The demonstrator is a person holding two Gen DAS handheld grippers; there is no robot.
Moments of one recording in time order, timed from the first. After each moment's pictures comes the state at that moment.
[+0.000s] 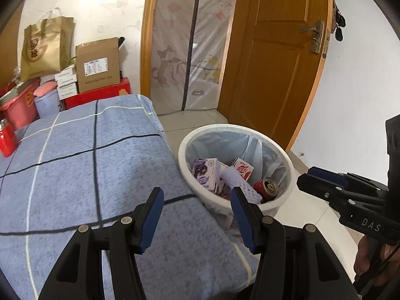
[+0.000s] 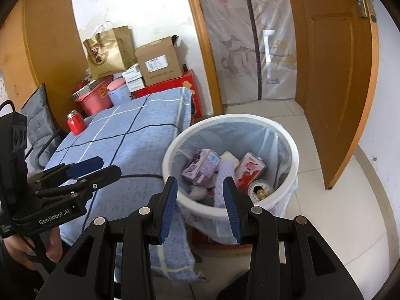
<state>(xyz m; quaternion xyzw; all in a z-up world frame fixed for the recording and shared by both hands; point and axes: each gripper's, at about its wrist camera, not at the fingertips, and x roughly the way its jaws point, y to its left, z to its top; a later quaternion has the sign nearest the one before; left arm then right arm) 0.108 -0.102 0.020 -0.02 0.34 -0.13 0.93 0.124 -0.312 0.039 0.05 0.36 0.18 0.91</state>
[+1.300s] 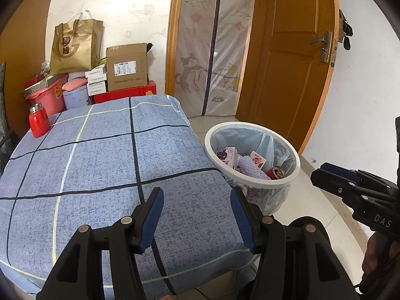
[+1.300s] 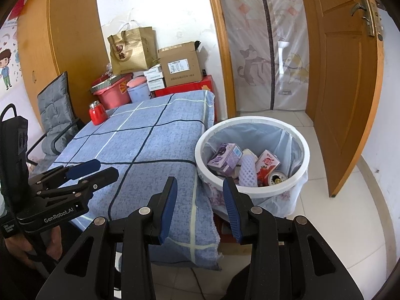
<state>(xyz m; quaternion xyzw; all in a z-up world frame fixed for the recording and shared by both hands) 0.033 -0.073 0.026 -0.03 0.32 -0.07 0.94 0.066 -0.294 0.052 0.02 0.33 0.22 0.92</state>
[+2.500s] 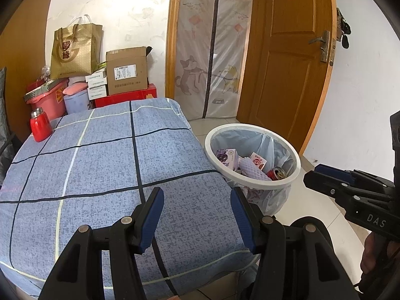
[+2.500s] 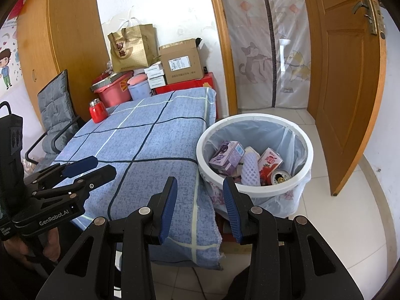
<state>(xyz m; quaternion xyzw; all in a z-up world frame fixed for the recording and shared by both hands) 0.031 -0.076 0.028 -0.02 0.32 -0.07 0.95 0.066 -0.288 0.047 0.02 0.34 0.22 0.92</state>
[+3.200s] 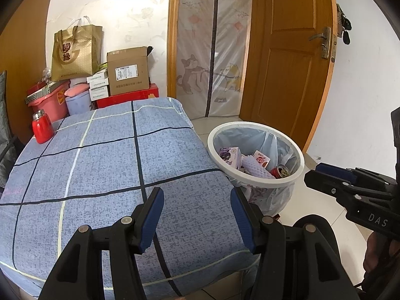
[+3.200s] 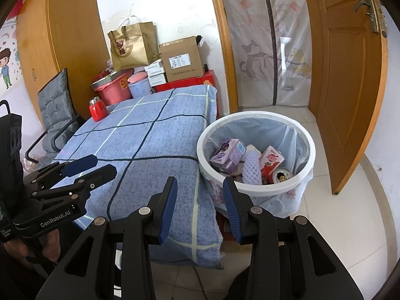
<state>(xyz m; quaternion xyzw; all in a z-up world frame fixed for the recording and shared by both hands) 0.031 -0.076 0.025 -0.01 0.32 -0.06 0.95 0.067 -0.285 0.038 0.02 0.34 0.22 0.91</state>
